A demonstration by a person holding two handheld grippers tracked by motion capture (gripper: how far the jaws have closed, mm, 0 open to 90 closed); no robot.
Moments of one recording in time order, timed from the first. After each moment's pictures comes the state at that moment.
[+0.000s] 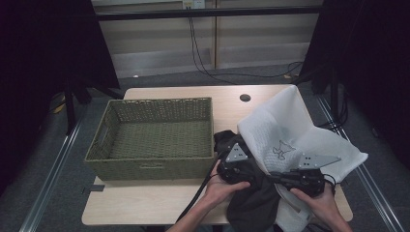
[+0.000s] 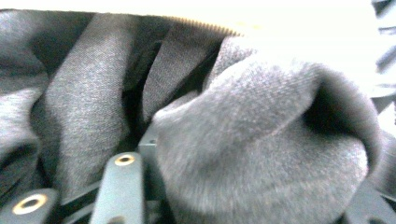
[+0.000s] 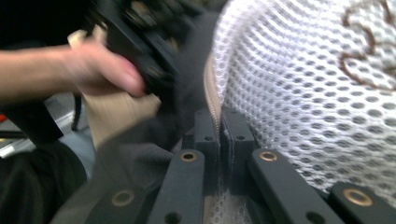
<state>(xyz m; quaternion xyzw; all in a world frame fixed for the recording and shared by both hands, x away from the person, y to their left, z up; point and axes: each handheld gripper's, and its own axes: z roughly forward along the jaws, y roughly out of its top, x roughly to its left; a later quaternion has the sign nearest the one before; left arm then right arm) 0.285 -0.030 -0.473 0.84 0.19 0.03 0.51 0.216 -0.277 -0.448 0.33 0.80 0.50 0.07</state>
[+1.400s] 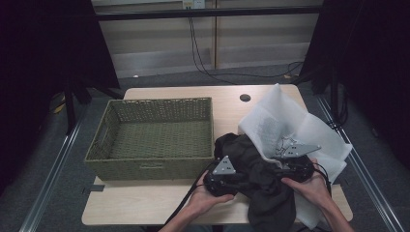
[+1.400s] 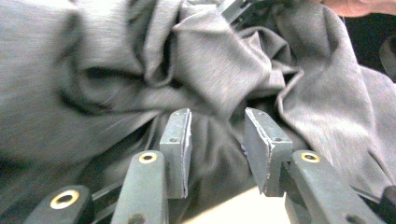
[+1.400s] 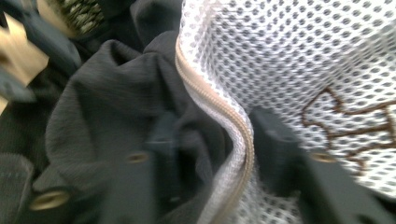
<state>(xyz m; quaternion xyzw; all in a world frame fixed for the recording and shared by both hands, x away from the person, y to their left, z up) 0.265 0.015 -0.481 0.86 0.16 0.02 0.48 0.262 -0.274 -0.470 0.36 0.84 0.38 0.15</state>
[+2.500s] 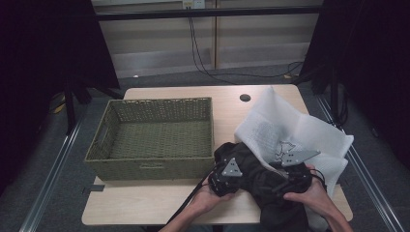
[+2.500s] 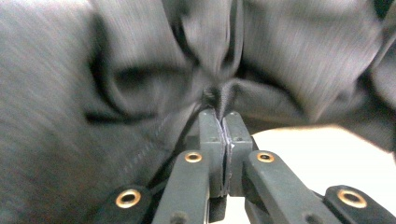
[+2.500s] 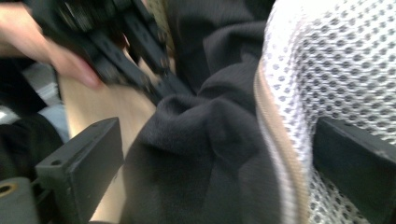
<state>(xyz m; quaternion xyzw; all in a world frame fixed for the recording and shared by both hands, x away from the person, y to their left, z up) 0.272 -0.008 -0.488 0.89 0.14 0.01 0.43 0.238 -0.252 -0.460 0.32 0.84 0.43 0.06</state>
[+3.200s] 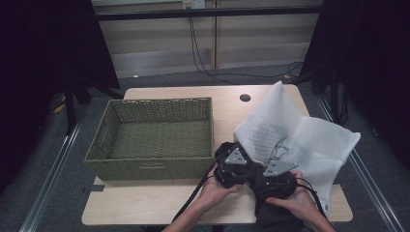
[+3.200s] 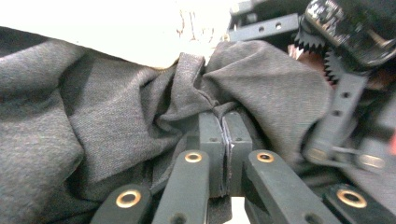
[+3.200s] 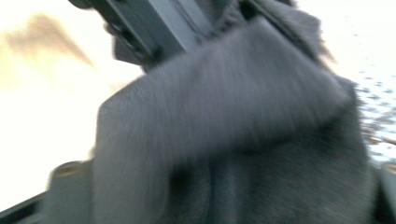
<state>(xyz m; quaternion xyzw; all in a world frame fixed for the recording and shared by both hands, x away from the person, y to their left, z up) 0.284 -0.024 -0.474 0.86 0.18 -0.03 0.47 0.232 -0.221 -0.490 0.34 0.86 0.34 0.17</state>
